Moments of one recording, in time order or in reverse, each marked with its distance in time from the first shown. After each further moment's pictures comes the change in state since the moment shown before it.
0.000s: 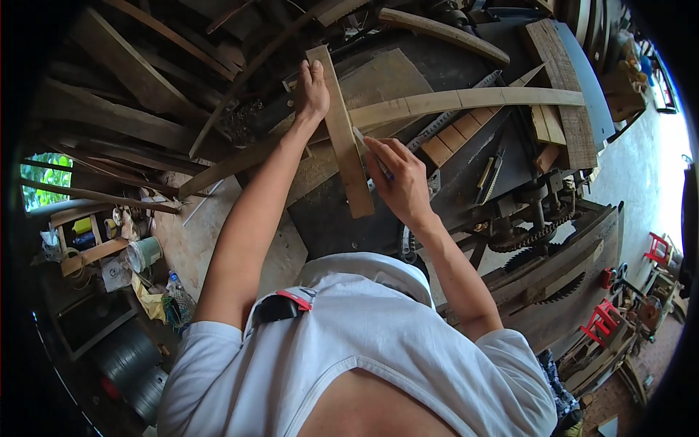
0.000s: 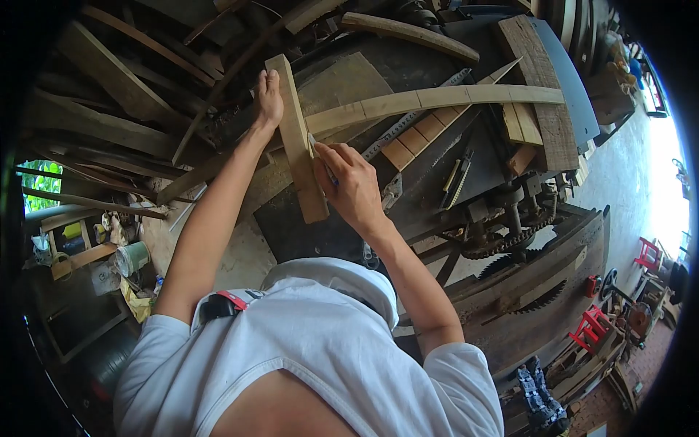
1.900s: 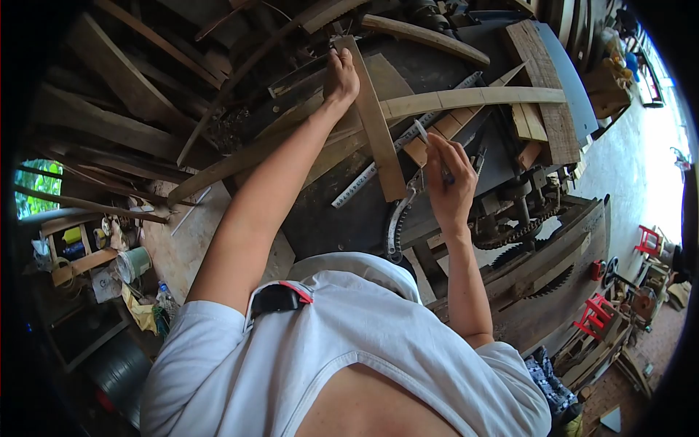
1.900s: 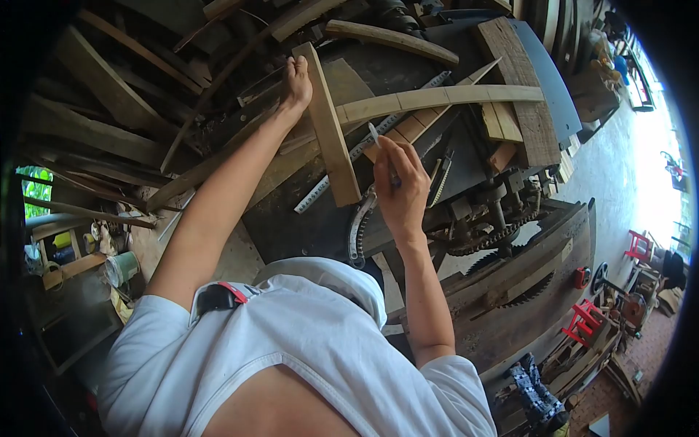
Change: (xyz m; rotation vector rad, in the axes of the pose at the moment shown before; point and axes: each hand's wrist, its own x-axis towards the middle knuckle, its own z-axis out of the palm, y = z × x) left_hand -0.002 0.076 0.061 -0.110 -0.042 0.015; right_hand -0.014 0.005 -0.081 -0.111 0.237 0.163
